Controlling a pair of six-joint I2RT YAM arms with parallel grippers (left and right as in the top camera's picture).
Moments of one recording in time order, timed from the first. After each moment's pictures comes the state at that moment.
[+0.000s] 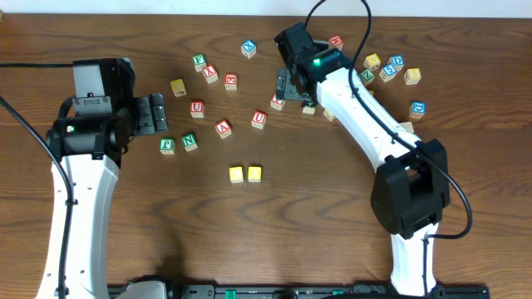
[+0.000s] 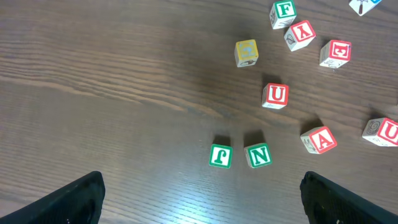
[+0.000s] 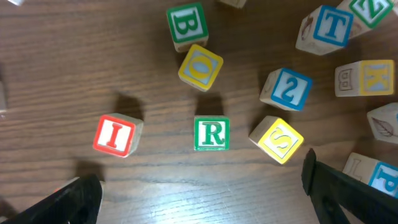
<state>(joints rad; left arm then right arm) 0.07 1.35 1.30 -0.89 -0.08 -0.04 0.49 2.14 1.86 -0.92 0.27 0.59</state>
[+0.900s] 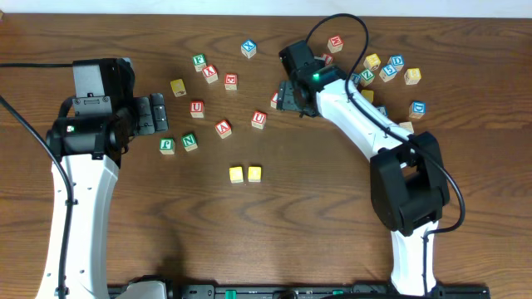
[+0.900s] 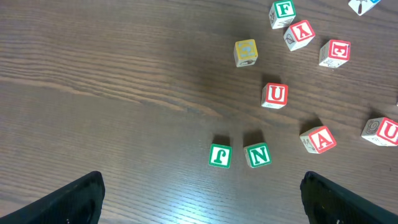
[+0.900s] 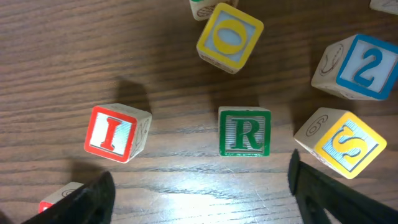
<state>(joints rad) 0.07 1.35 1.30 -0.89 -0.08 -0.04 0.48 2.16 1.72 -0.75 0.16 0.62</state>
